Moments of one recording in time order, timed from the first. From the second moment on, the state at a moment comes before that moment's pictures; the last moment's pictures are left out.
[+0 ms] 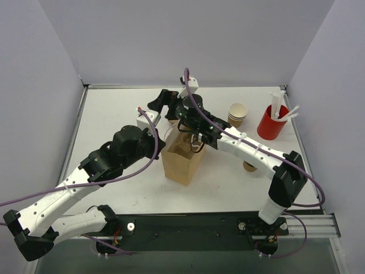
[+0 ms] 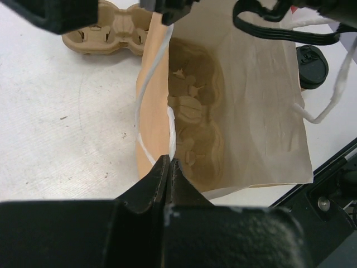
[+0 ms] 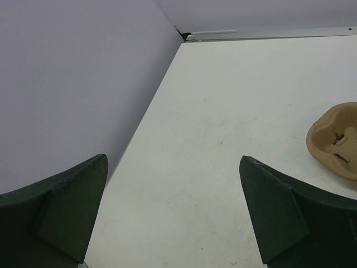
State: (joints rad) left arm -0.85 0.98 1.09 -0.53 -0.19 -0.35; right arm 0.83 1.64 1.42 0.09 0.16 0.60
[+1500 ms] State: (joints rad) left arm -0.88 0.99 1.09 -0.55 -0.30 -0.45; right arm 0.73 1.52 1.76 -0.43 0.36 0.59
